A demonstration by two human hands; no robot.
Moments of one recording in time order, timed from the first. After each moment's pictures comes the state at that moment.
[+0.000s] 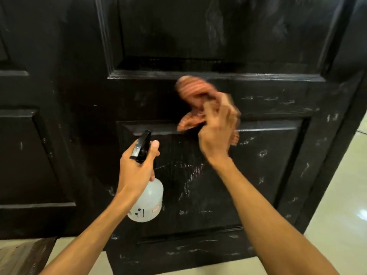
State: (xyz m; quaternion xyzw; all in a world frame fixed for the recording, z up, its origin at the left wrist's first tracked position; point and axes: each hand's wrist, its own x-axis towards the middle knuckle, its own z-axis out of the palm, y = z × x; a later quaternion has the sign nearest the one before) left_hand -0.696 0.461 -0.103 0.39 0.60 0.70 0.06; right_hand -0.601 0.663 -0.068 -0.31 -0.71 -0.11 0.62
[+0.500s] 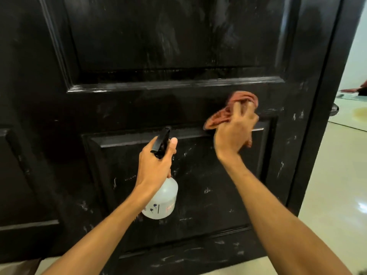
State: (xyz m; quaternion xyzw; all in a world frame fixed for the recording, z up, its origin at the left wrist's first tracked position) left_hand -0.608 0.535 -0.085 0.44 0.61 0.66 0.08; right_hand -0.503 0.716 -0.059 -0.44 -0.60 -0.03 0.67
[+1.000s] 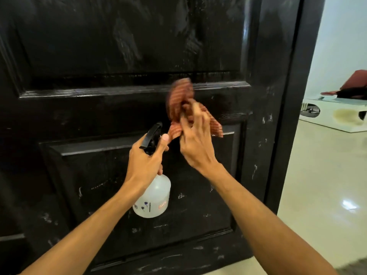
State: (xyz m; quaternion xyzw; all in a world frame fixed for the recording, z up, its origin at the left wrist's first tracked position) left_hand -0.561 0.581 -0.063 0.47 0.59 0.65 0.09; right_hand -0.479 0.739 -0.071 -0.23 -0.78 -0.15 0.56
